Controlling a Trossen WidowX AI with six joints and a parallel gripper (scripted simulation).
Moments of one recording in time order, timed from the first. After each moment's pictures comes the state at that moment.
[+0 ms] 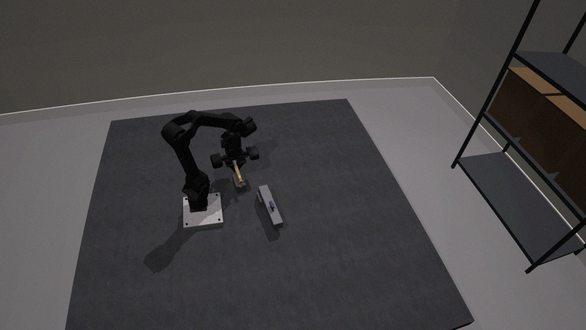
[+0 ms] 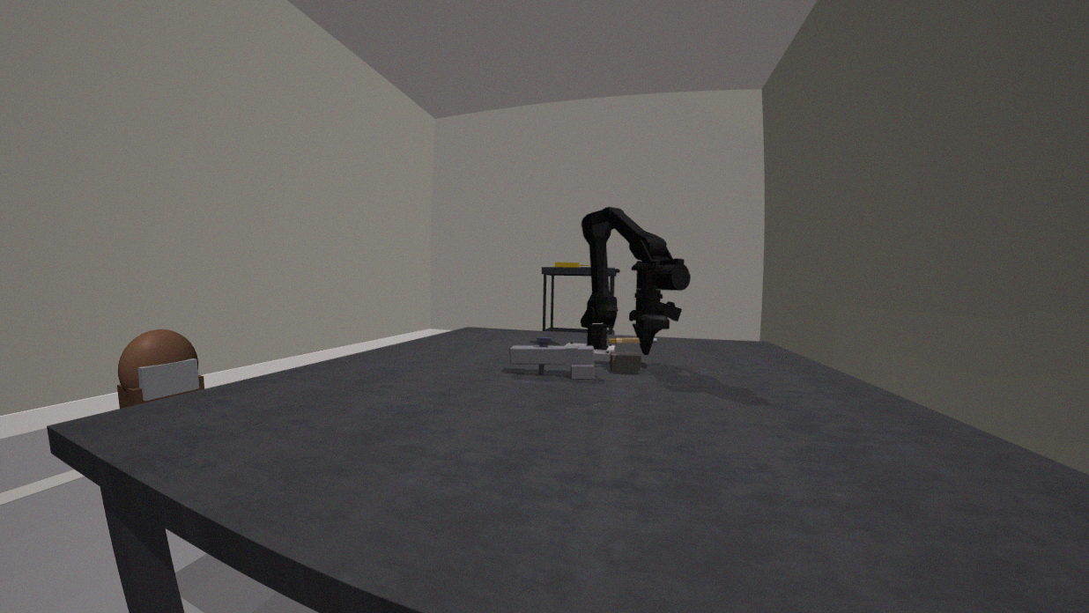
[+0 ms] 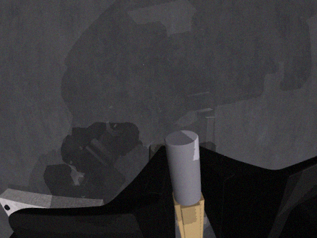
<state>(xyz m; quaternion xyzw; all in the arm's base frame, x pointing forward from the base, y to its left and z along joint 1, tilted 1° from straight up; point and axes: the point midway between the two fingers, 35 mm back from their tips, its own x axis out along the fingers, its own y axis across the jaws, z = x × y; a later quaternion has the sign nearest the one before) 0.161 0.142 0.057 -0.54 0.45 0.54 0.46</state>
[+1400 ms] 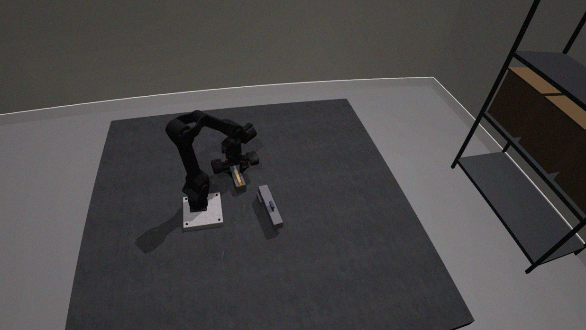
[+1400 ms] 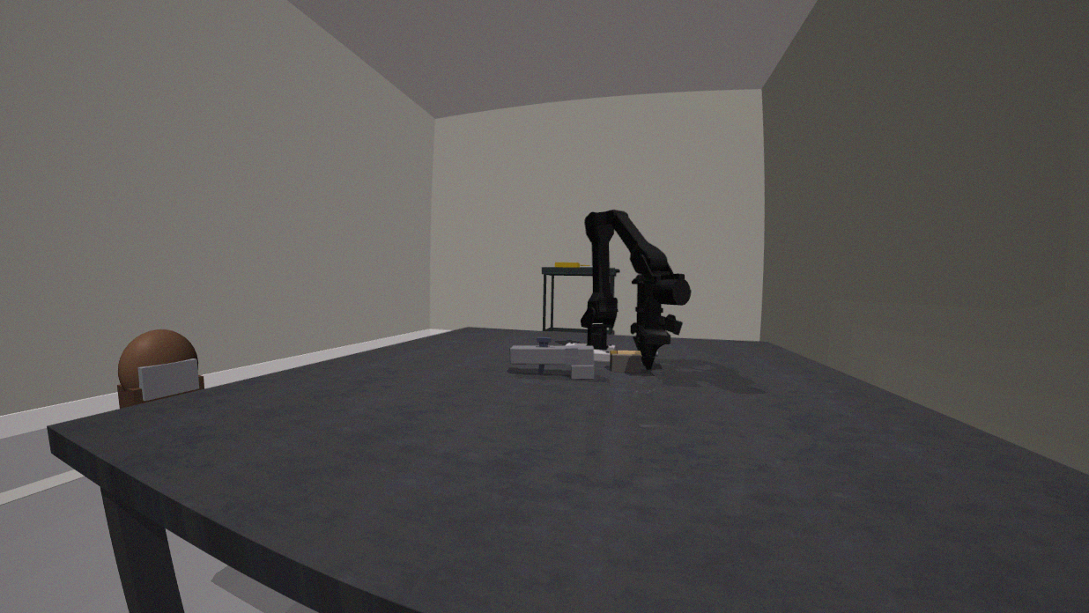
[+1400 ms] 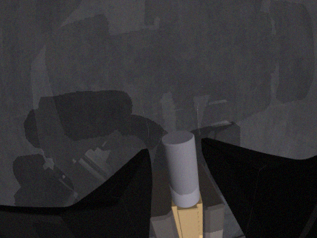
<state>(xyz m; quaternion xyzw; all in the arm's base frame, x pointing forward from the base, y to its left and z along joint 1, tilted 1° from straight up) 0.161 0.147 0.024 -0.54 0.44 0.55 0.46</state>
